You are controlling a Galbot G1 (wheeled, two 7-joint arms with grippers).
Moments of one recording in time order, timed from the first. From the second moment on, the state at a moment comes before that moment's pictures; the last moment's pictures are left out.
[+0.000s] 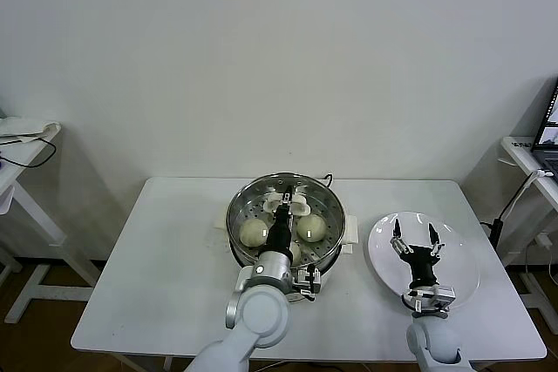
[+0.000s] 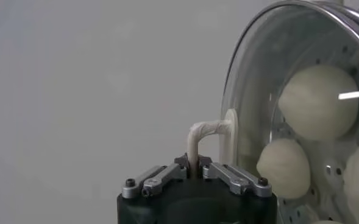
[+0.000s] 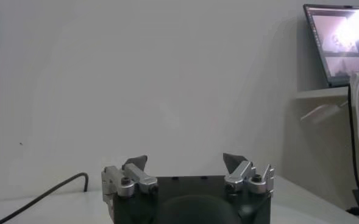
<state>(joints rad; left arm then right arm) 0.96 -1.42 0.16 -1.85 1.55 0.54 0.32 -1.20 1.27 0.53 1.44 0.35 0.35 0.12</state>
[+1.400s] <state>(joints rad) 0.99 -1.43 0.15 -1.84 1.56 0.53 0.31 -1.20 1.27 0.53 1.43 0.34 0.36 0.11</state>
